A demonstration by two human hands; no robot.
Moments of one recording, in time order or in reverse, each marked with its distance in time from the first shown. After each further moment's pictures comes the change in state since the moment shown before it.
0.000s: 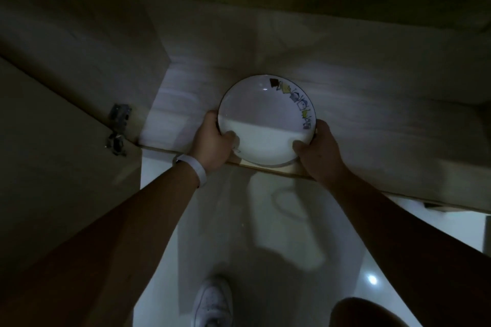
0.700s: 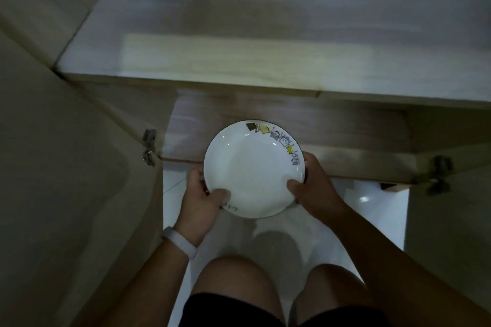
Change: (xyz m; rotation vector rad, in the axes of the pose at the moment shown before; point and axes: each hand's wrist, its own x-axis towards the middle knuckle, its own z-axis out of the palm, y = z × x) left_hand -0.191 0.090 -0.042 -0.275 -0.004 -0.169; right_hand -0.153 -0.072 -0.073 0.163 -0.129 0.028
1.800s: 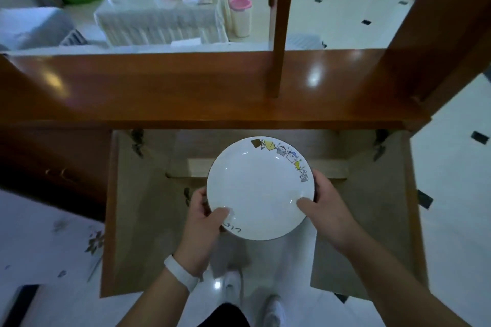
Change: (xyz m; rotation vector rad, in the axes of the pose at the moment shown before) left_hand -0.375 0.452 0.013 -0.116 -0.079 0.030; right_hand -0.344 -0.460 -0.222 0.182 0.059 0.030
